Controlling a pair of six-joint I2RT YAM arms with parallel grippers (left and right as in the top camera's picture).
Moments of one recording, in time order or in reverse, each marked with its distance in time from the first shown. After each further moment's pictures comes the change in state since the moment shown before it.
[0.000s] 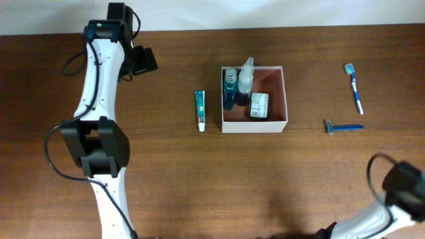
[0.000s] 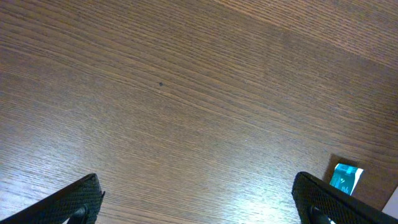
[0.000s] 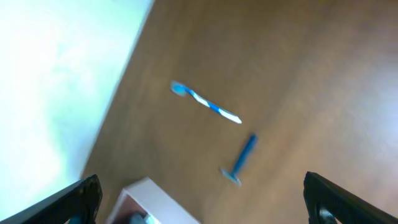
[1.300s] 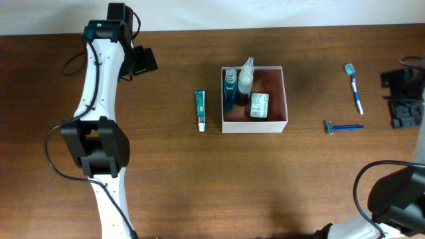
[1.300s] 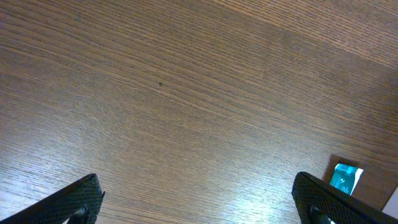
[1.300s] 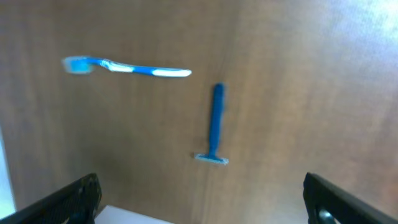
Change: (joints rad) left arm 0.000 0.000 0.000 0.000 0.000 0.000; right arm 0.194 -0.166 -0.875 0.421 0.204 0.482
